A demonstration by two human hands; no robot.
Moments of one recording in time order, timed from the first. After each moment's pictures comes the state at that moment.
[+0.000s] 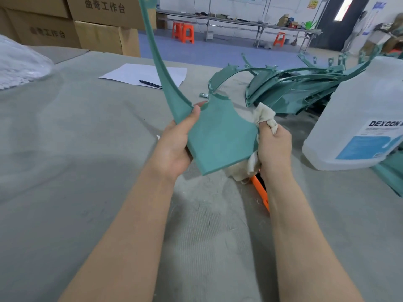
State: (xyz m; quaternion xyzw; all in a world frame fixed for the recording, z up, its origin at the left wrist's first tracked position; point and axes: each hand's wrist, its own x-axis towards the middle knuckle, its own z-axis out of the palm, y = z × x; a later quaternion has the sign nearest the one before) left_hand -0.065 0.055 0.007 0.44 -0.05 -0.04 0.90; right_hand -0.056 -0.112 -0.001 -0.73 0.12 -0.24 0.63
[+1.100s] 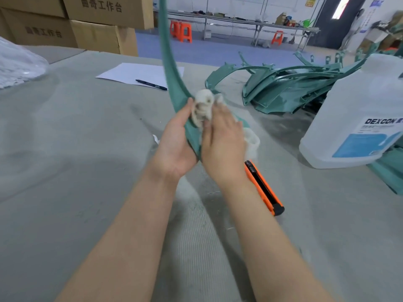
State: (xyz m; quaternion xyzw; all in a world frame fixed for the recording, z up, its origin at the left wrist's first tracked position) left_hand -0.072 0.045 0.018 0.36 -0.07 -0.10 0.92; right_hand -0.081 -0.043 0.008 -0.92 -0.08 -0.26 0.29
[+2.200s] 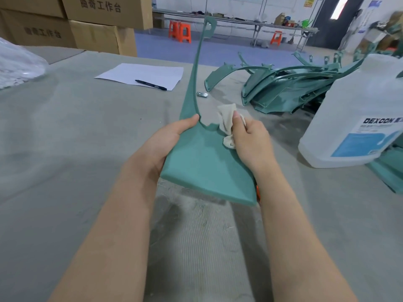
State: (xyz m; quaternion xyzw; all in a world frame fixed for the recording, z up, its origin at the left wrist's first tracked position) left_hand -0.069 0.076 0.012 0.54 0.00 -0.20 0.81; right_hand -0.077 -0.089 0.021 -0.89 -0.01 -0.19 0.42
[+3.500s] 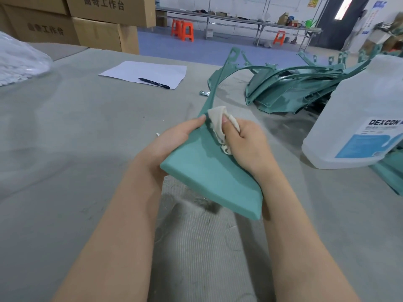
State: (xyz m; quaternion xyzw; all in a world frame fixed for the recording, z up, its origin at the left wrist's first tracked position) left_hand -0.069 0.072 0.013 0.57 0.00 -0.21 0.79; right_hand -0.077 -0.083 0.017 -0.89 -0.13 -0.16 0.41
